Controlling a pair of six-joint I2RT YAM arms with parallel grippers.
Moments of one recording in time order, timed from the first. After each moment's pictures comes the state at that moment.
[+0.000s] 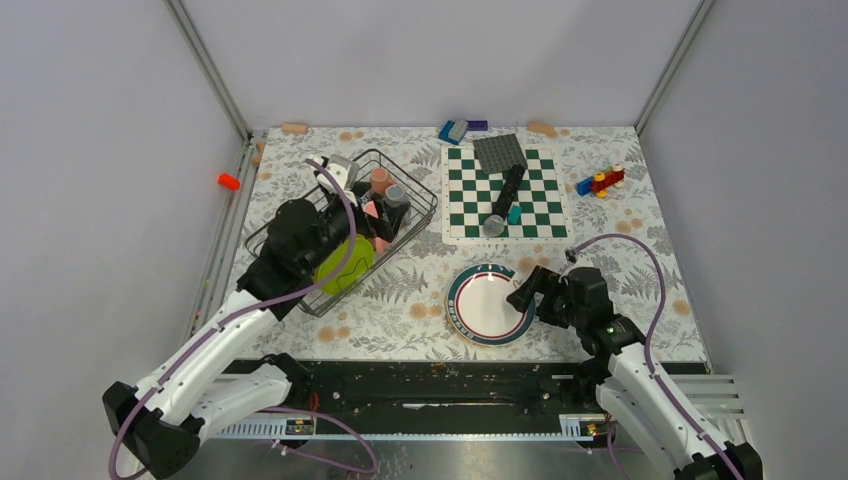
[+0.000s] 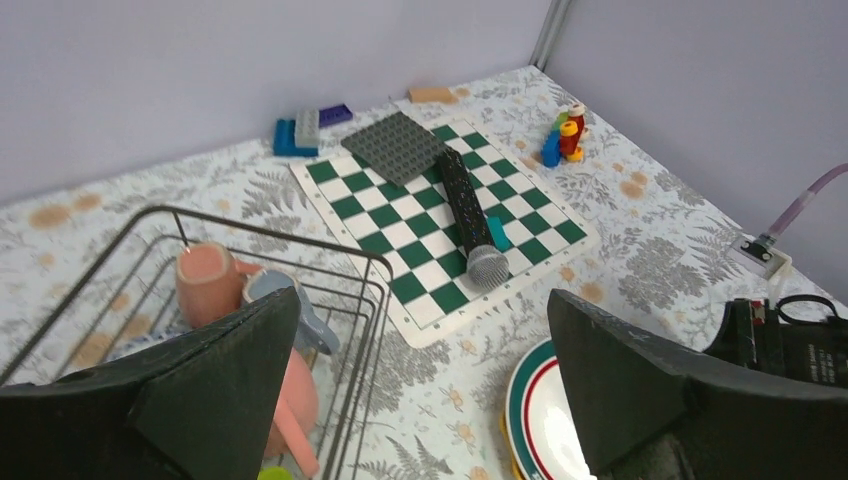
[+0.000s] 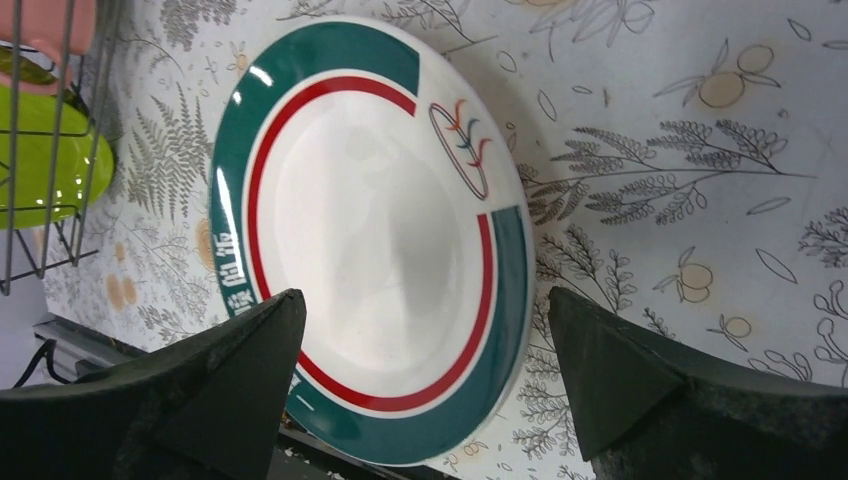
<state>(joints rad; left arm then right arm) -0.62 0.91 0.88 0.00 0.01 -0.18 0.32 0.61 0.26 -0.35 -0.17 0.69</state>
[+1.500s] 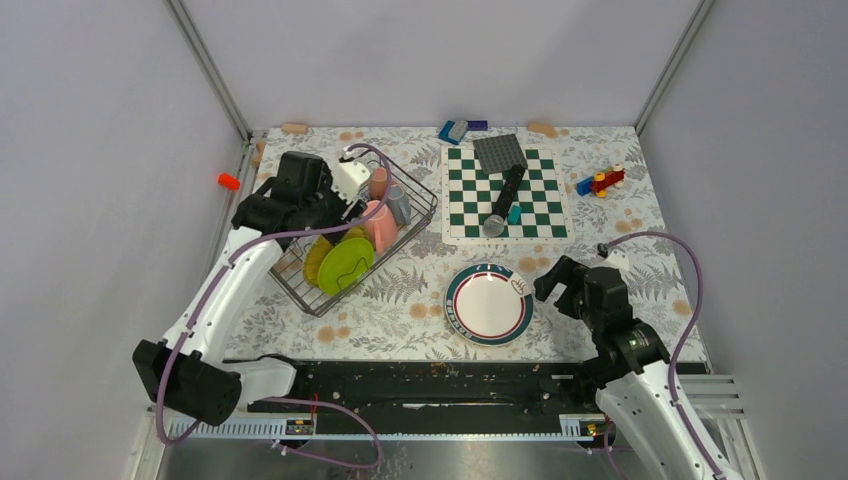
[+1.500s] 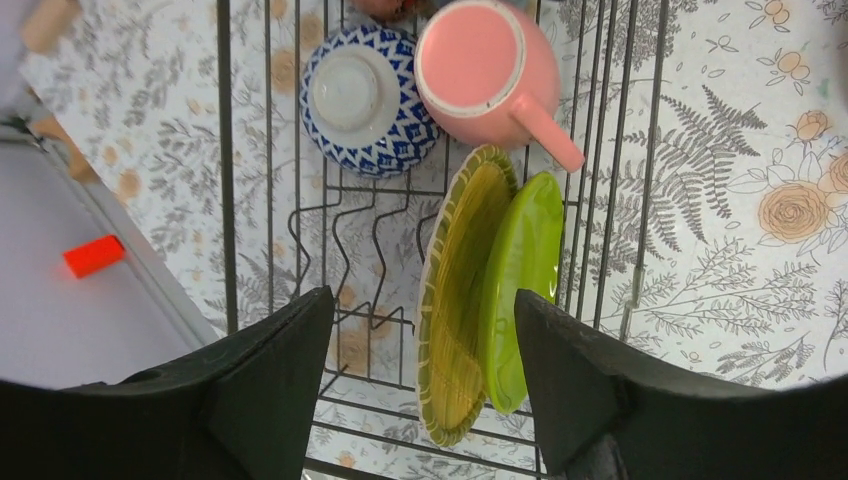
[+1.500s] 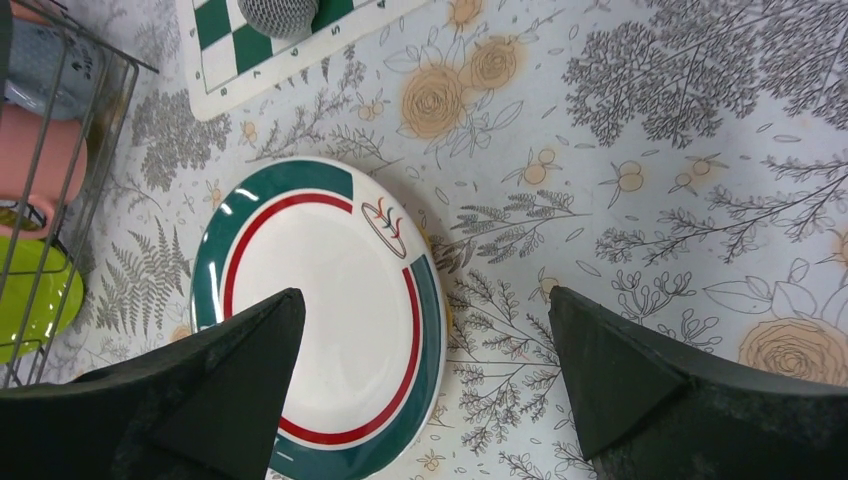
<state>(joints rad) -0.35 1.22 1.28 -0.83 0.05 0.47 0.32 0.44 0.40 -0.61 0.13 0.68</state>
